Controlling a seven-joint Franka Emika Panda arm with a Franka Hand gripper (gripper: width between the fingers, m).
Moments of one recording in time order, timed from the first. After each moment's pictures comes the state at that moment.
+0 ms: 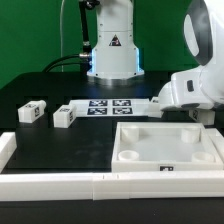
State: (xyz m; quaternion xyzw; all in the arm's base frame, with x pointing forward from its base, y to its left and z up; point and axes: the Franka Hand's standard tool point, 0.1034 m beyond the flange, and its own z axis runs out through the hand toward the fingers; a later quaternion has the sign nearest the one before) arm 0.366 0.179 0.005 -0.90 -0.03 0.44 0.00
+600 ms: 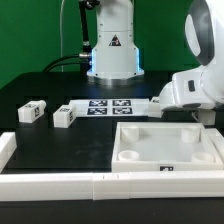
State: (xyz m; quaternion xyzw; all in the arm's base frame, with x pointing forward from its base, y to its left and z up) arm 0.367 0.179 0.006 -0.90 -0.03 0.44 0.00
